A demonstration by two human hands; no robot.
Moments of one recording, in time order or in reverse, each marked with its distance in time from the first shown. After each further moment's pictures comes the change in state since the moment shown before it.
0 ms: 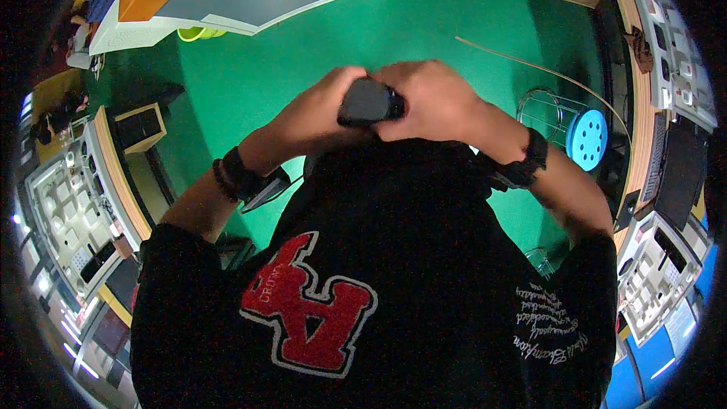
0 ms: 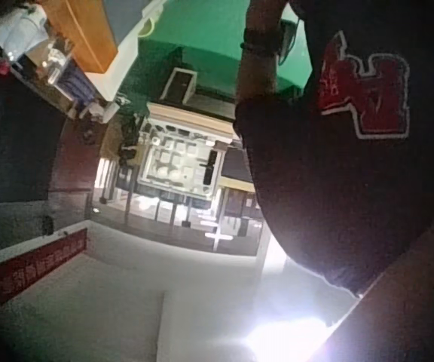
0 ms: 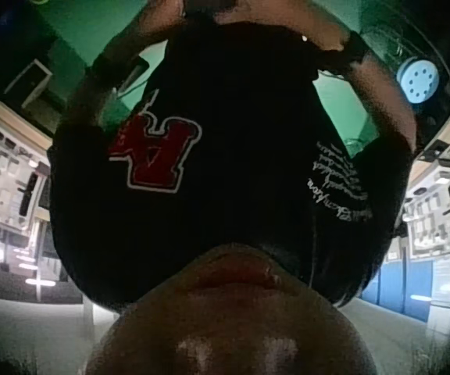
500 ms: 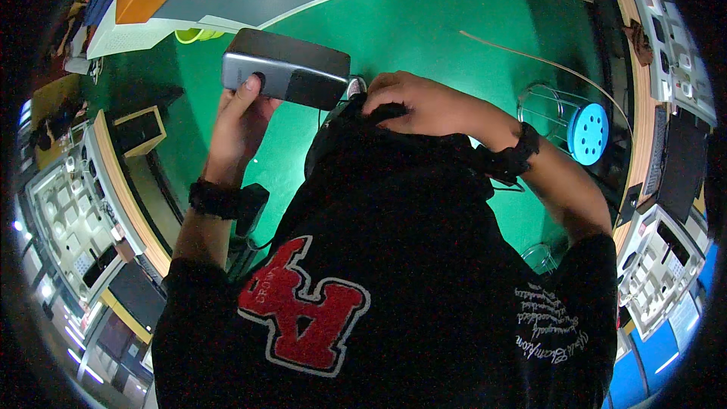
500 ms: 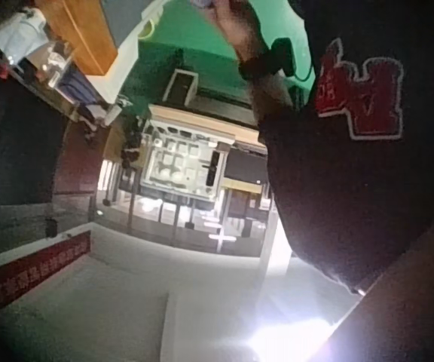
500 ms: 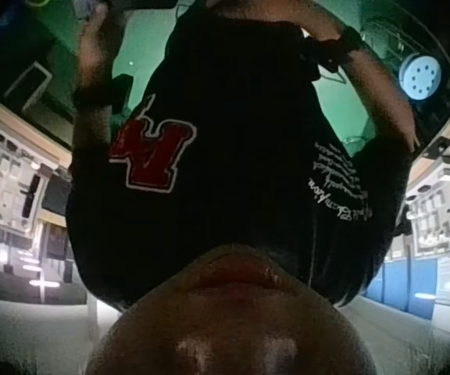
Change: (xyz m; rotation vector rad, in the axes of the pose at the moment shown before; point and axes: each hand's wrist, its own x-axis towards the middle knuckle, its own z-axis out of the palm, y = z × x) left_hand -0.060 -0.018 -0.037 -1.248 0.540 -0.396; right_hand -0.004 0.033 0.044 0.392 -0.054 -0.233
